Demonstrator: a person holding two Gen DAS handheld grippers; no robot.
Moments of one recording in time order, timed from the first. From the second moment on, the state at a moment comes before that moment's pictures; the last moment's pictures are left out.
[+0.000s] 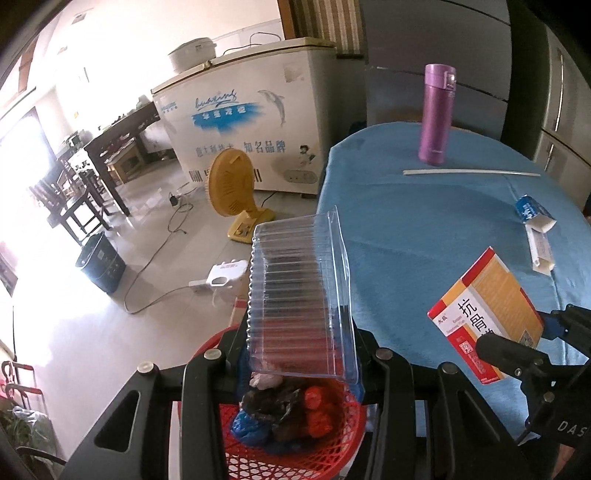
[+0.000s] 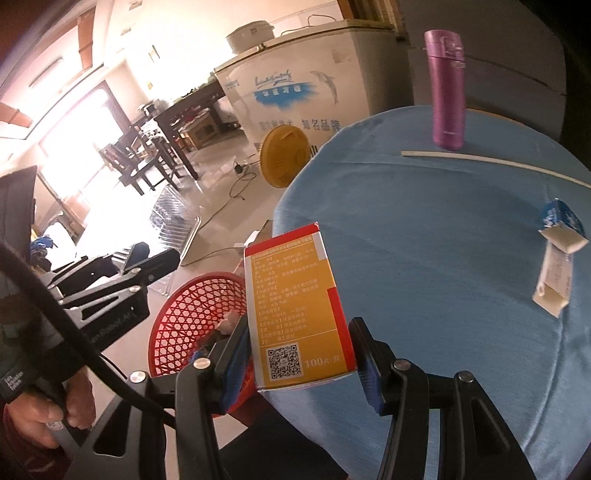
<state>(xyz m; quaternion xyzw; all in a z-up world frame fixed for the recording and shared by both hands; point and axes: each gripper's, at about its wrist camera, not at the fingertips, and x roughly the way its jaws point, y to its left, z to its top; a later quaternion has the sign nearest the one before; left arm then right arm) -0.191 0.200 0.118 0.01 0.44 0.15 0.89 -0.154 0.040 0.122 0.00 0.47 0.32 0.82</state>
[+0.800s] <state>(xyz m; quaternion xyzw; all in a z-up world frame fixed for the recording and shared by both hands) -0.202 0.242 0.102 -0.01 0.46 0.19 0.87 -0.150 0.092 0.104 -0.03 0.49 0.37 0.79</state>
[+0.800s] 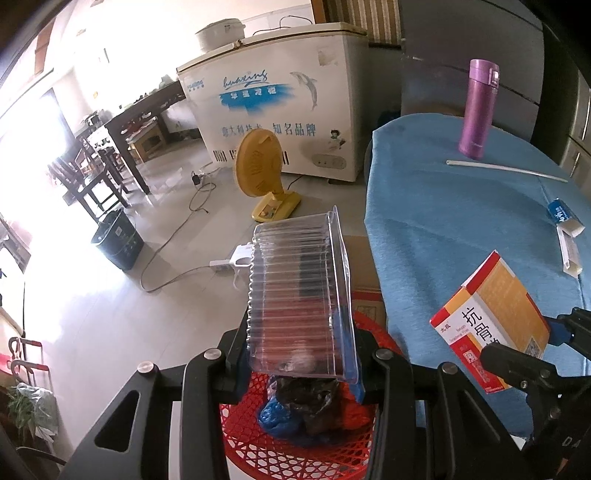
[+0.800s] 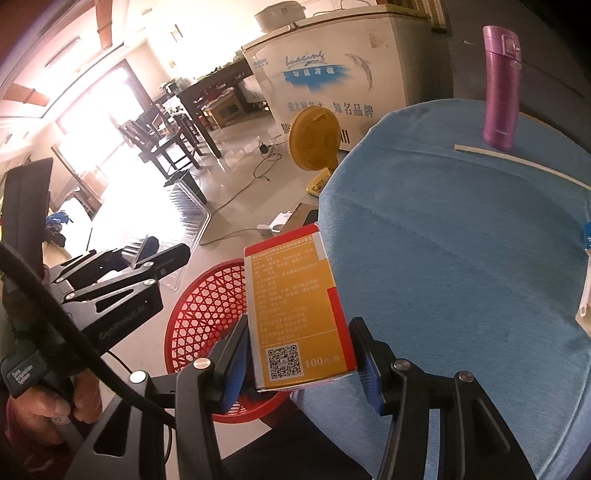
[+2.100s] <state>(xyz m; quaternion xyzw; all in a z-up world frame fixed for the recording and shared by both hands) -0.207 0.260 0.058 -0.02 0.51 0.21 0.83 -0.138 0.132 0.069 -0.03 0.55 0.40 0.73</state>
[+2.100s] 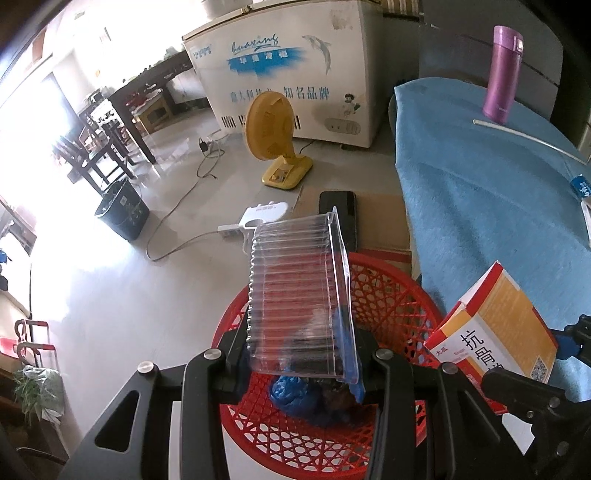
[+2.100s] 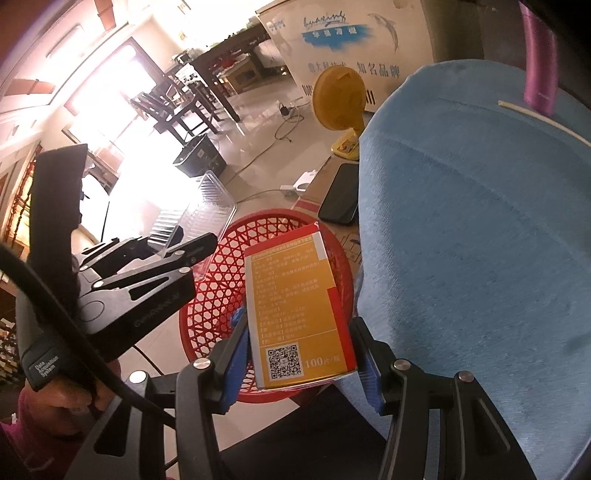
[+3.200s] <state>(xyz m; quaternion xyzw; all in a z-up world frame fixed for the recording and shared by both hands) -0.230 0.264 -0.004 0.00 0.61 0.21 0.76 -0.131 0.134 0.016 0.07 0.61 0.41 0.67</state>
